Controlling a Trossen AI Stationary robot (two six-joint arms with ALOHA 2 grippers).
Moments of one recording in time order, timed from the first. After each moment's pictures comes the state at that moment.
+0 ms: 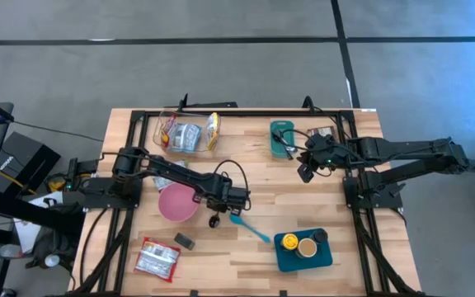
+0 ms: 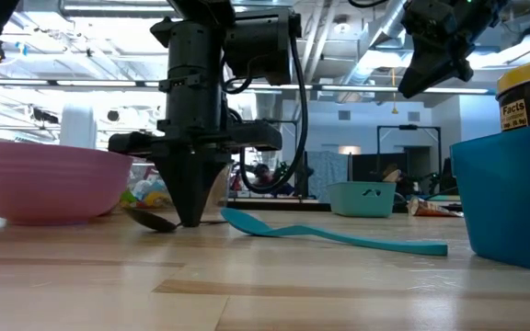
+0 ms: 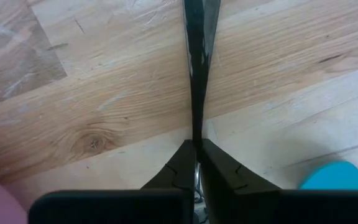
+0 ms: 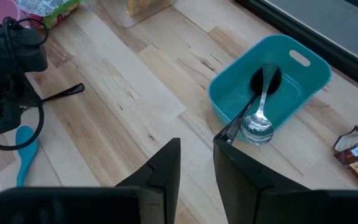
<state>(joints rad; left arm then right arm) -0.15 2.03 1.36 -0.83 -0.03 -1.37 0.00 0.97 0.88 -0.80 0.40 0.59</state>
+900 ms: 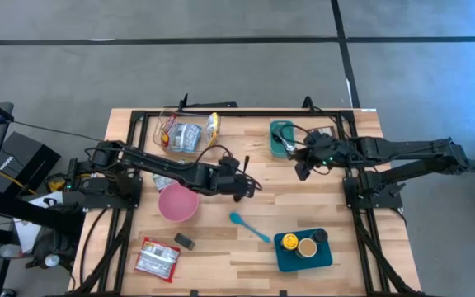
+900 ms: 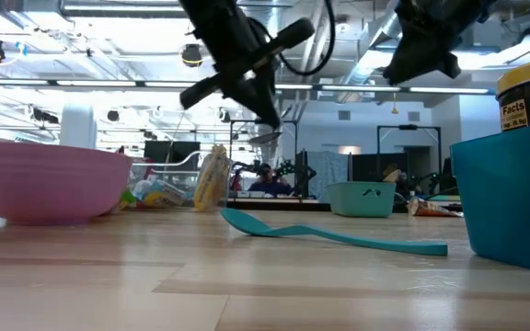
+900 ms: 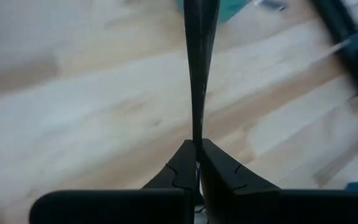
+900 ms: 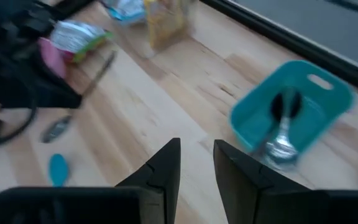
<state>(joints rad) -0.15 1.81 1.36 -0.53 -0.52 -1.20 -0.01 0.97 0.88 -0.67 0.39 0.59</state>
